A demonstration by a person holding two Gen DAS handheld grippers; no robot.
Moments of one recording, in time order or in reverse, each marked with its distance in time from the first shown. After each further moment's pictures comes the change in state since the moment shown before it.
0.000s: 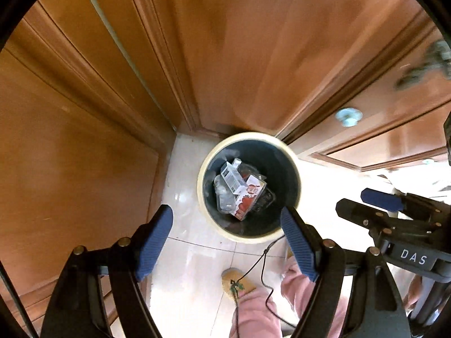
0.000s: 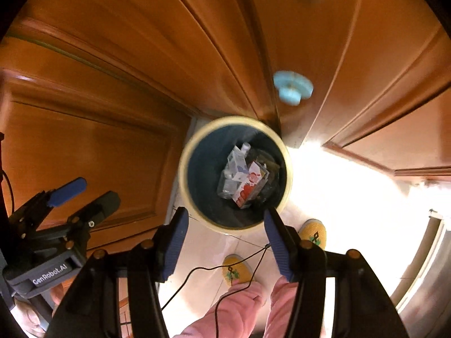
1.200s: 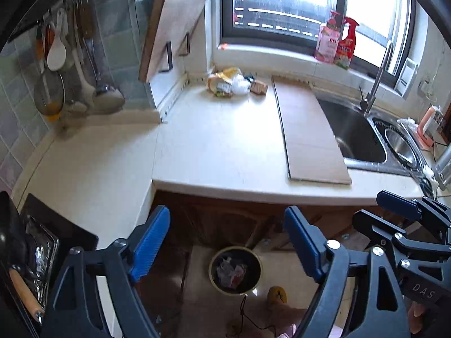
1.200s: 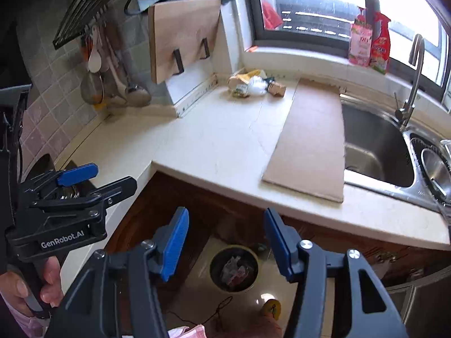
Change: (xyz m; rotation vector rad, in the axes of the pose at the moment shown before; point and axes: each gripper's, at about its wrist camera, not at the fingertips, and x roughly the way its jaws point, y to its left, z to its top) left arm -0.446 -0.032 0.047 0.085 -0.525 -0.009; right arm -0.439 0.148 -0.032 -0.194 -0.613 -0.114
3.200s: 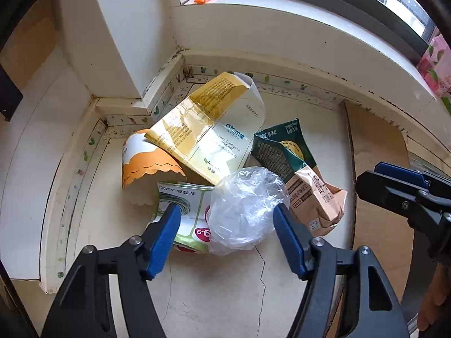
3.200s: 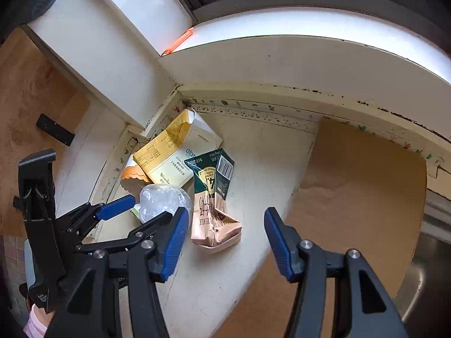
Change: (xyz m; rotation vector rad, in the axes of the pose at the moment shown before) left arm 0.451 -0.042 0.329 -0.095 0.302 0.067; right arm 0.379 -0.219 0.347 0.087 0.268 0.244
